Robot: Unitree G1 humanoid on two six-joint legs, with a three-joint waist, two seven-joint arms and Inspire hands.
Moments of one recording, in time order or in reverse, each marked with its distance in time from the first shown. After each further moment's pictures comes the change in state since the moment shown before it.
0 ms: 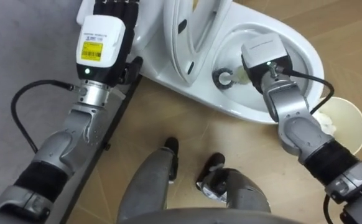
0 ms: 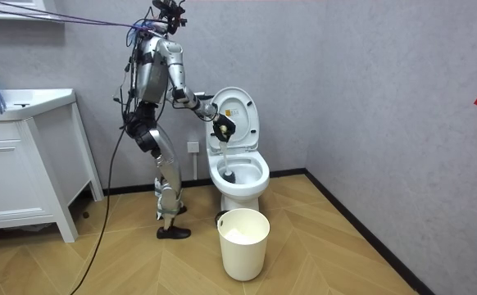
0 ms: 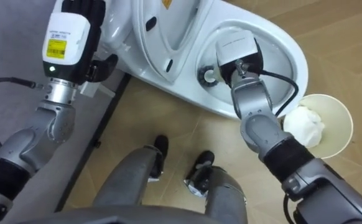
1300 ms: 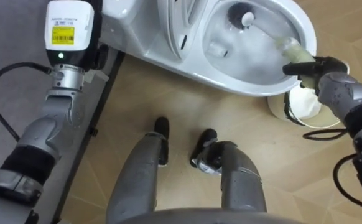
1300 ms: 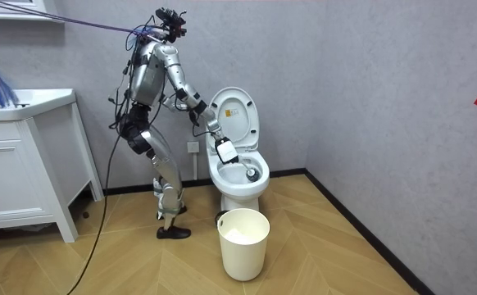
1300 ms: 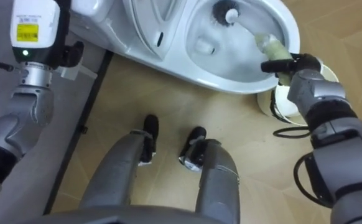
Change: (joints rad) left arm -0.098 0.016 0.030 0.115 -0.025 0.167 -0.110; right arm -0.259 -0.085 -0.301 0.685 1.791 -0.050 -0.568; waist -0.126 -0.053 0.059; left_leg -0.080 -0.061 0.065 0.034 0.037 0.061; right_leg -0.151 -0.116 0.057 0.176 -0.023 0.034
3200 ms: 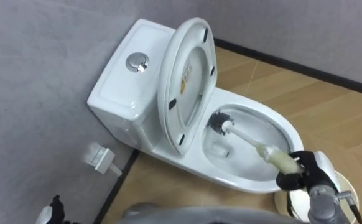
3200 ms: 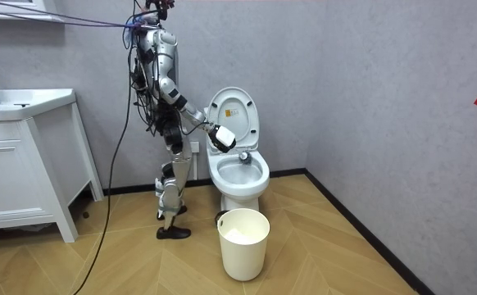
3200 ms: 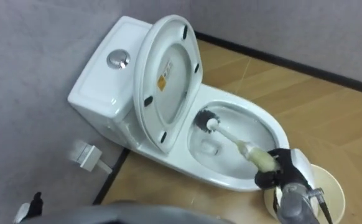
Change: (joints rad) left arm 0.650 -0.331 0.523 0.422 -0.469 -0.014 -0.361; right arm 0.899 0.221 -0.309 -0.409 -0.796 -0.310 0.043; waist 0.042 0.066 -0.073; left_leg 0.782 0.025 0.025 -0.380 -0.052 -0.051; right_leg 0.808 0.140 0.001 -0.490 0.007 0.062
